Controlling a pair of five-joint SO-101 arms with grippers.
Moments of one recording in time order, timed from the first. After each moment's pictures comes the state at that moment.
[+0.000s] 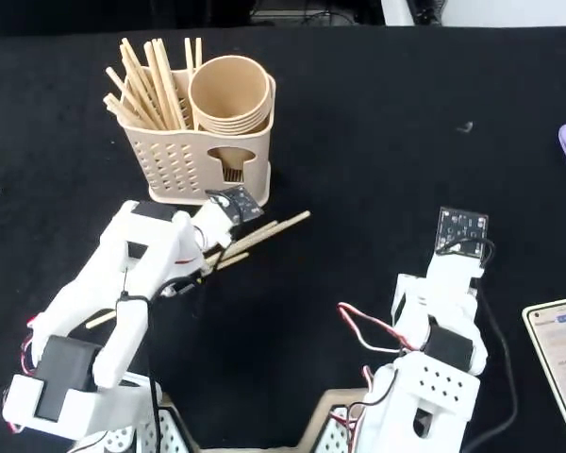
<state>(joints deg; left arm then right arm) 6.9 -10.1 42.2 60.7 -44.2 25.0 -75.5 86.1 51.5 11.6</state>
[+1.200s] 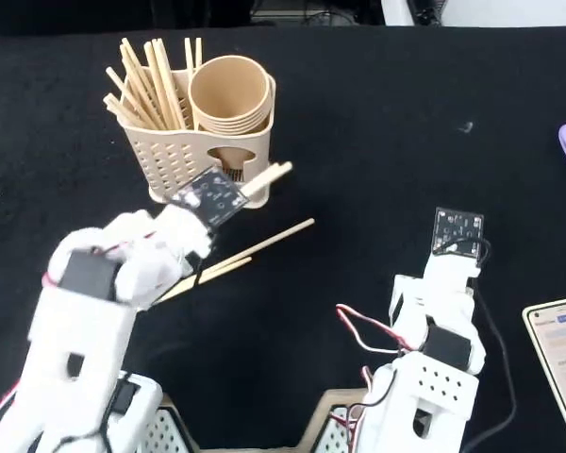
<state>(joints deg) 8.1 -52.8 39.6 79.7 -38.4 24.1 -75.5 86.6 51.5 11.6</state>
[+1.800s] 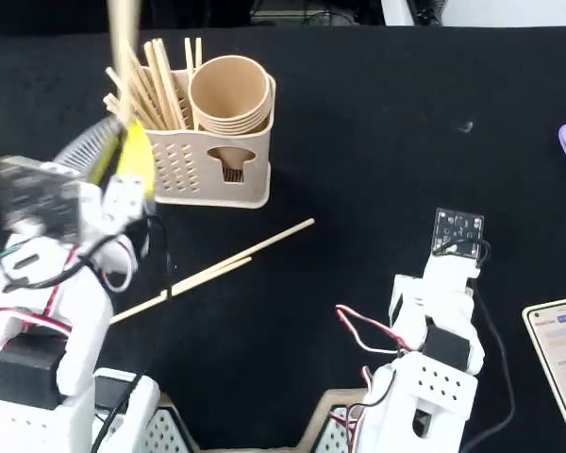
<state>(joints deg) 3.5 -71.0 33.3 44.0 -3.8 24.1 -75.5 87.4 50.1 11.6</state>
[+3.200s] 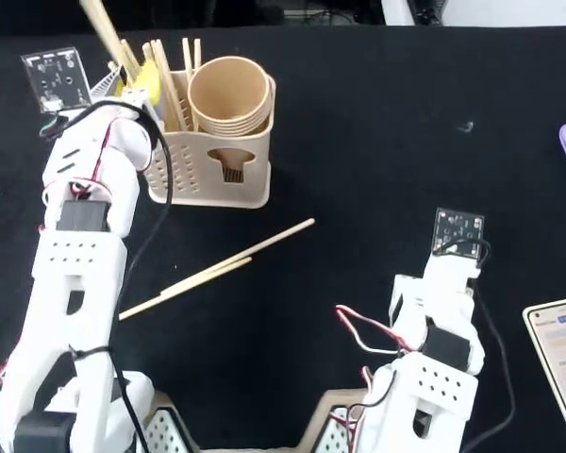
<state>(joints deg) -4.5 -32.6 36.8 9.8 11.5 24.1 -75.5 87.4 50.1 11.6</state>
